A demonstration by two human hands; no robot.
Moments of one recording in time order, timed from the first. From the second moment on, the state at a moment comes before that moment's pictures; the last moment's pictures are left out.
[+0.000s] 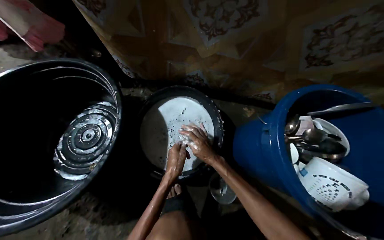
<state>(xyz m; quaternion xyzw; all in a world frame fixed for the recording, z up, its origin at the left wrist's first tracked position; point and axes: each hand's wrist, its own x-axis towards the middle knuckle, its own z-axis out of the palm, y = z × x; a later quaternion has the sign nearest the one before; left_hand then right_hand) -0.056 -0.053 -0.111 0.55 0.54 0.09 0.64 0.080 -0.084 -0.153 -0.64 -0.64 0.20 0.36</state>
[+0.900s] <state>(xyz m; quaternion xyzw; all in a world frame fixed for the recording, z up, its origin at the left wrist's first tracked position) -0.056 -0.069 -0.120 0.61 0.54 0.13 0.56 0.061 -0.088 -0.140 -0.71 -0.60 0.14 0.34</state>
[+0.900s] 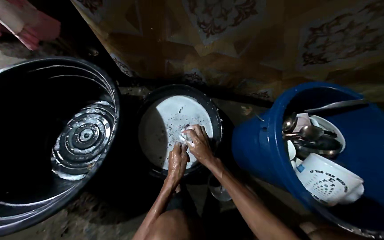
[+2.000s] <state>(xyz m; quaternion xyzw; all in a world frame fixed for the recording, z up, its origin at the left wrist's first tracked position) -0.059 -0.075 -0.123 0.53 0.54 0.23 0.62 0.086 -0.070 -0.131 -0.74 -0.21 0.39 0.50</state>
